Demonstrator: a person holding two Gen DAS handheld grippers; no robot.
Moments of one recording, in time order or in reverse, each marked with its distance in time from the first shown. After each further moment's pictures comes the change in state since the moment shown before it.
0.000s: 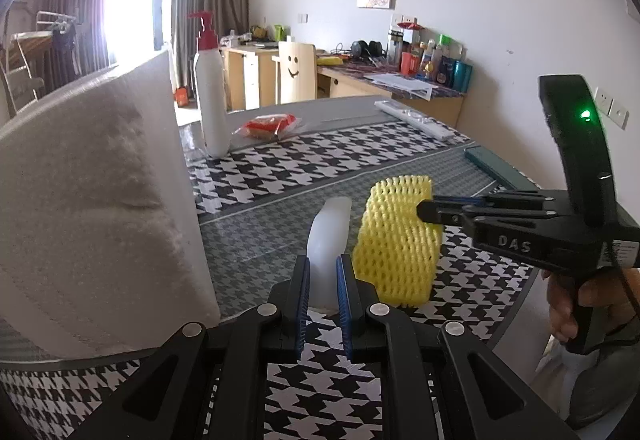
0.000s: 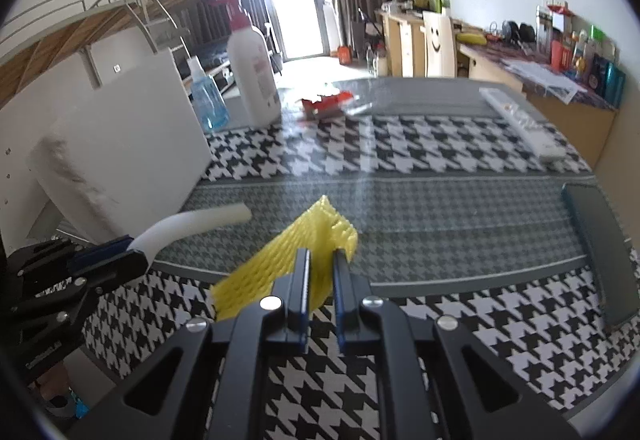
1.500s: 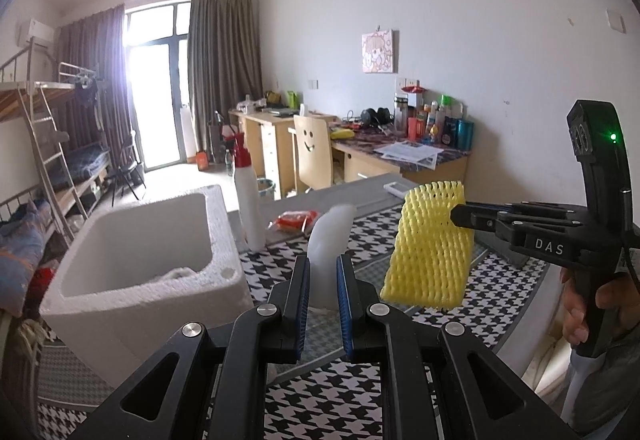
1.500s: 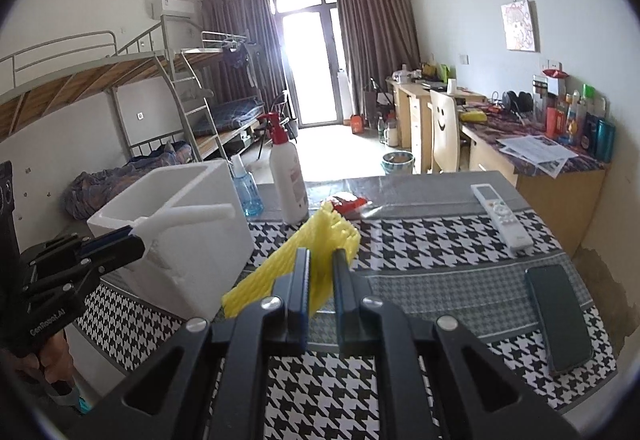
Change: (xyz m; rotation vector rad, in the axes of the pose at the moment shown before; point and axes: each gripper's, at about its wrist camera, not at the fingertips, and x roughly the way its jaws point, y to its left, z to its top) left arm -0.089 -0.001 0.037 0.049 -0.232 0.073; right arm -0.084 0.014 0.040 -0.039 -0.248 0.037
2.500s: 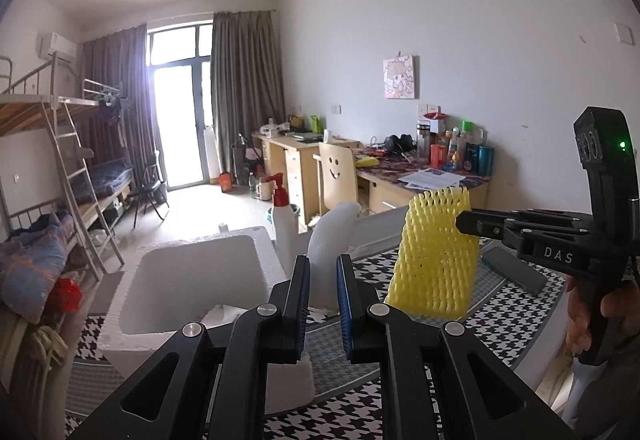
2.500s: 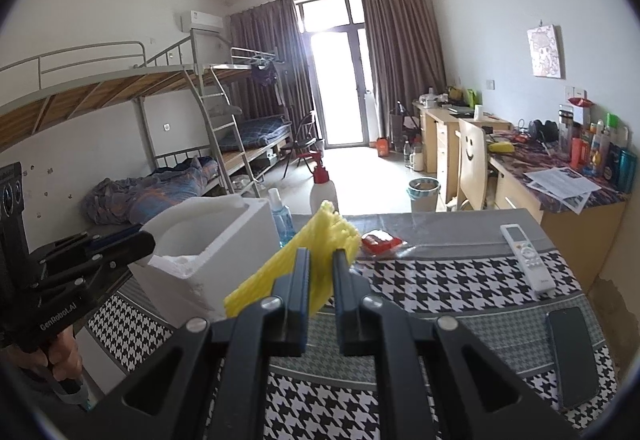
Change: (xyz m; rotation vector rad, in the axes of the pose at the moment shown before) left arm -0.025 0.021 0.019 -0.007 -0.085 0.089; right arm -0.002 0.024 0.032 -0.047 -0.075 0.093
